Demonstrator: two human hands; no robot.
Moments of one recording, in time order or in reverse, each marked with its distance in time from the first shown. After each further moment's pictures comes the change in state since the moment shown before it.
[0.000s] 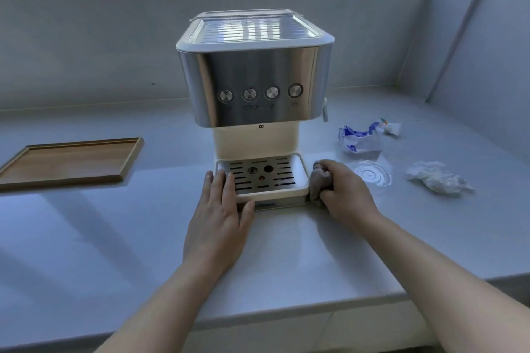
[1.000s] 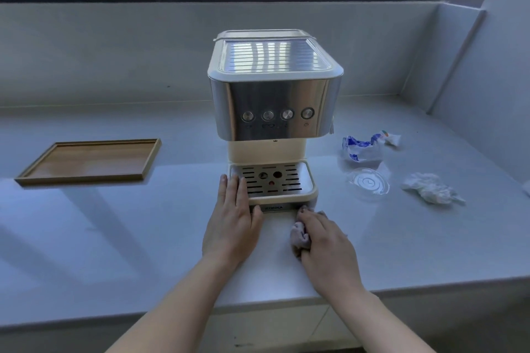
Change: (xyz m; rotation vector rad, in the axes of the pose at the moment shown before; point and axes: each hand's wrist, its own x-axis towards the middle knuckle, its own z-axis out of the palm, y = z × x) left_hand 0.002 0.005 -0.002 -0.070 -0.029 -0.013; right_hand -0.093 -0.034 0.044 -0.304 0.176 -0.194
